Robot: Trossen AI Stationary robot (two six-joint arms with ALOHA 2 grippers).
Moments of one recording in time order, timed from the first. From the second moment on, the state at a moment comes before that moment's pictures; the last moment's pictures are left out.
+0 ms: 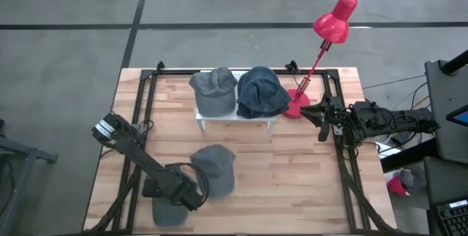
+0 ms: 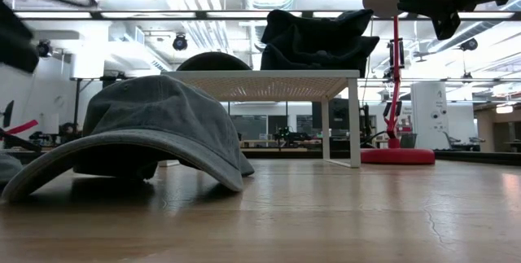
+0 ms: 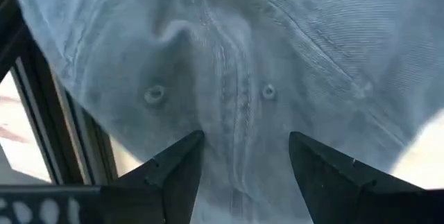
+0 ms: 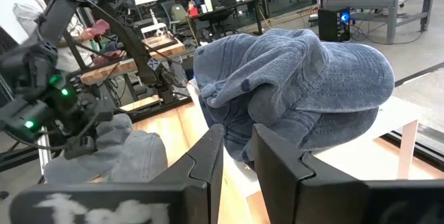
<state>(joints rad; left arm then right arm) -0.69 1.78 1.23 -1.16 0.27 -2.25 0.10 0.33 0.42 -0.18 0.37 0.31</state>
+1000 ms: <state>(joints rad) -0.68 1.75 1.12 -1.01 0.25 -2.25 0.10 0.33 0.42 -0.18 0.37 0.31</state>
